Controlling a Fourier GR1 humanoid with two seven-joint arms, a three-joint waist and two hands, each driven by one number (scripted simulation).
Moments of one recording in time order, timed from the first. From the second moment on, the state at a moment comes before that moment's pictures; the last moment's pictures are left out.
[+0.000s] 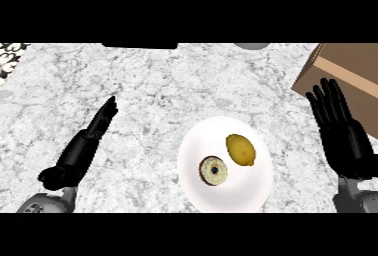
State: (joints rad) left arm -0.10 0.38 -0.28 -1.55 0.13 0.09 -0.15; right arm -0.10 -0.35 0.09 -1.63 -0.42 -0.12 -0.12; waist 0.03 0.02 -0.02
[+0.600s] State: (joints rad) left arm -0.02 0.41 -0.06 -1.57 0.37 0.10 0.07; right arm -0.10 -0.33 0.20 -1.76 -0.16 -0.31 -0.10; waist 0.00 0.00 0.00
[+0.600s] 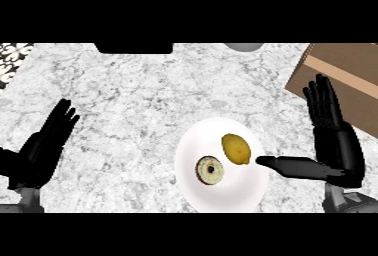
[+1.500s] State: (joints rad) left arm -0.04 0.42 -0.02 -1.60 0.40 0.09 0.18; right arm -0.19 -0.68 0.52 -2.08 0.30 0.01 0.54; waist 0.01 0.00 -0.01
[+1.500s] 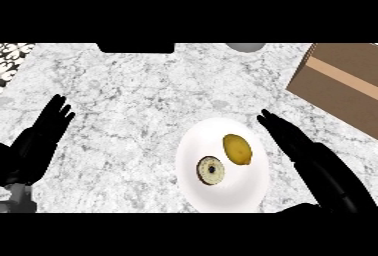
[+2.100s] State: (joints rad) left arm -0.03 0.41 0.01 -1.61 0.40 0.08 0.19; right arm -0.50 -0.43 0.61 -1.96 0.18 0.26 1.02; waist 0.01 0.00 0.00
